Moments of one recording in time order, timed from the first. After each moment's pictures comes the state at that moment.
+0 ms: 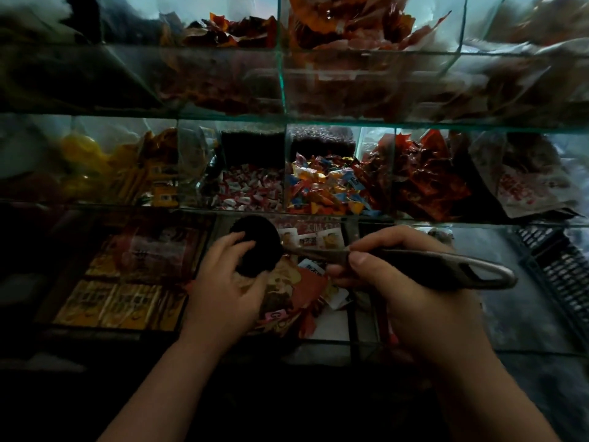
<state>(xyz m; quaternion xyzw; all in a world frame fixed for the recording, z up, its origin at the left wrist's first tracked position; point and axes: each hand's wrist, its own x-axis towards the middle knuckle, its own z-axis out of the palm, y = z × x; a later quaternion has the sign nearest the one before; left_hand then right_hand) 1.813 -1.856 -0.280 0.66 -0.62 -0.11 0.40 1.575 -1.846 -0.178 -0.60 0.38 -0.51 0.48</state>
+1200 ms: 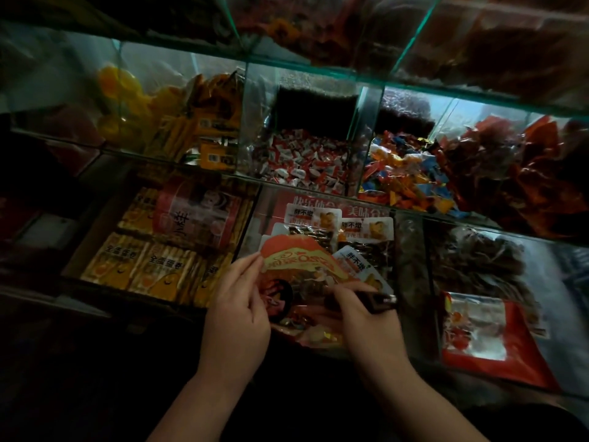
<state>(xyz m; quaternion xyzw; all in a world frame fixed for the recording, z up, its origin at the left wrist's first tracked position) 1.859 -1.824 -0.330 0.74 -0.51 -0.16 0.40 1.699 -1.878 -0.319 -0.35 0.60 -0.37 0.61</state>
